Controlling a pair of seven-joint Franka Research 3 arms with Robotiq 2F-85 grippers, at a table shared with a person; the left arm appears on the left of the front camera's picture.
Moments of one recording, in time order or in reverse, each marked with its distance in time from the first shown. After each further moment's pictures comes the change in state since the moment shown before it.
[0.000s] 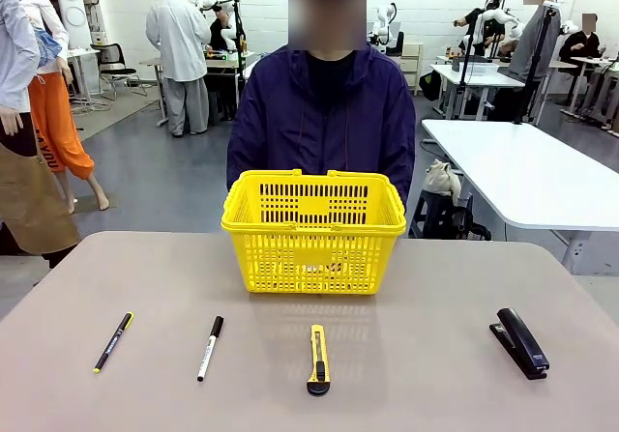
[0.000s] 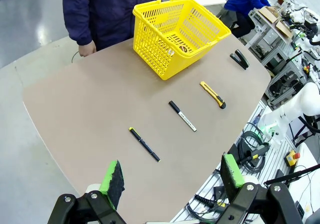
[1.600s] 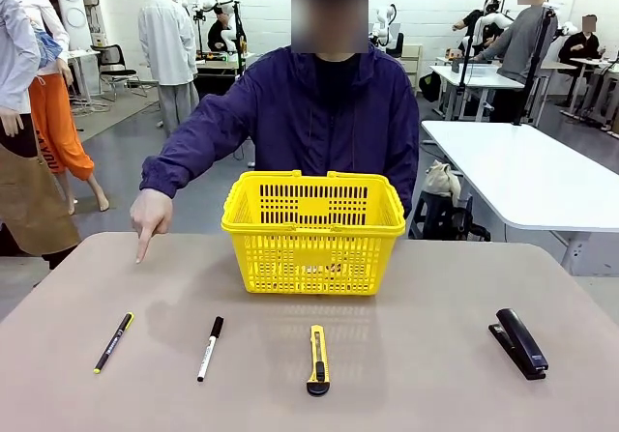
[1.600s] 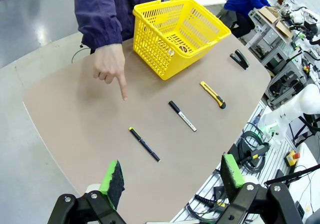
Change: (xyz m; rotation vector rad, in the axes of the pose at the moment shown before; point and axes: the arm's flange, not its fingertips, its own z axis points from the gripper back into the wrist) left arm 0.000 0.000 0.000 0.000 0.000 0.000; right arm -0.002 0.001 -0.001 -0.011 0.021 -0.005
